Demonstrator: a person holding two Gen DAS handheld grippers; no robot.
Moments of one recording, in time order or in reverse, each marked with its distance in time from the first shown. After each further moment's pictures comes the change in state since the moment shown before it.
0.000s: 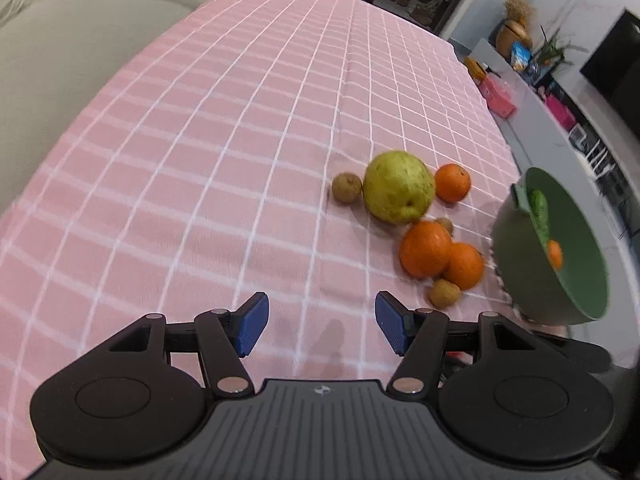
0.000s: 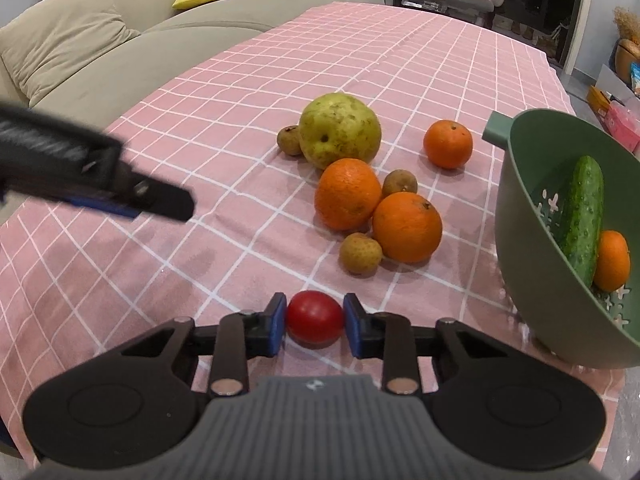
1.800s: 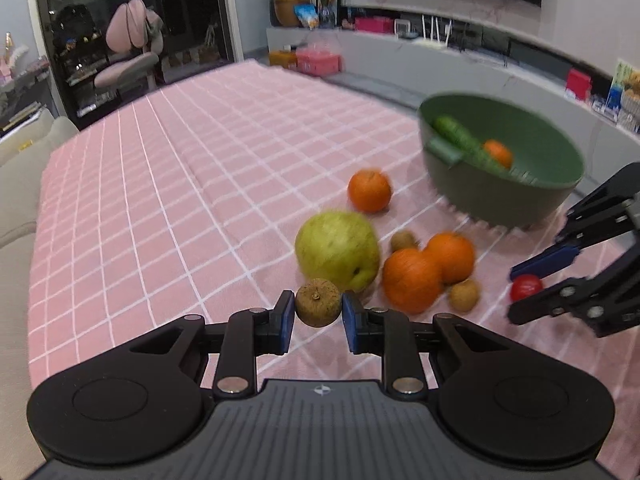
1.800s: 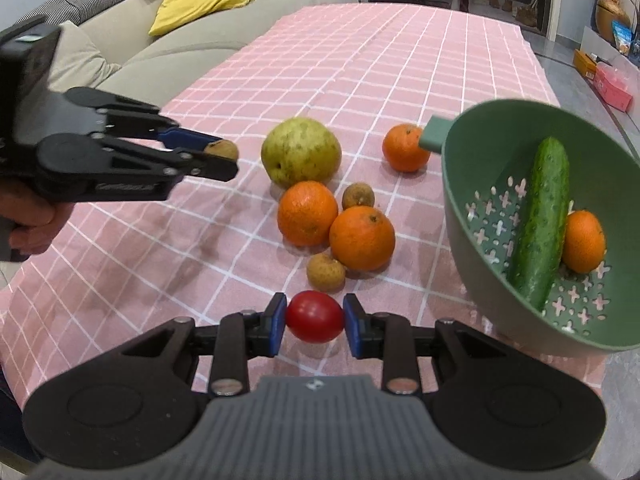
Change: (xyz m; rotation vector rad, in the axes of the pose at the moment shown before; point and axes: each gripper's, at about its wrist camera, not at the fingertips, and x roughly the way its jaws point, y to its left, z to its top) left arm 0.015 -0.034 0.040 0.795 -0.129 -0.176; right arm -0.025 -0.033 0.011 0.130 -0.008 0.035
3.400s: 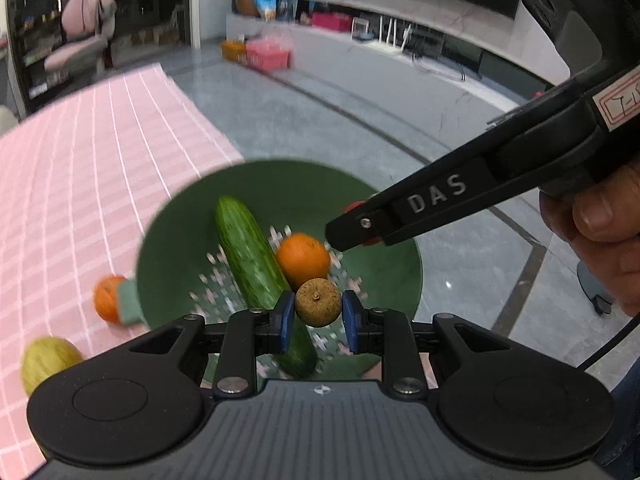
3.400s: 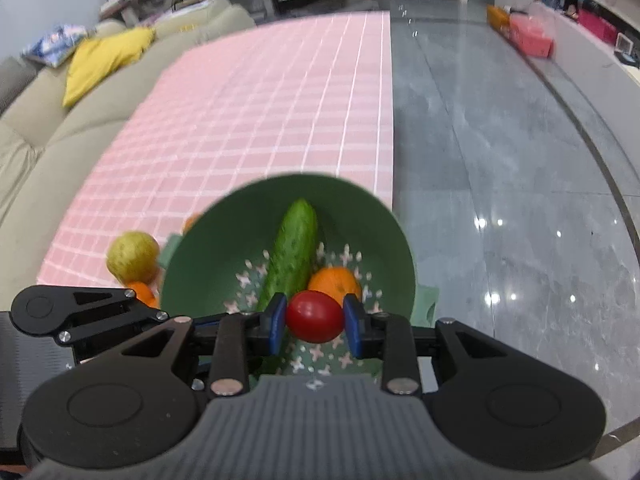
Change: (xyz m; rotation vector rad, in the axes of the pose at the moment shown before) left arm 0.079 -0.171 0.114 -0.093 0.071 -0.144; right arm -0.083 -0.177 0.058 0.224 0.039 -0.105
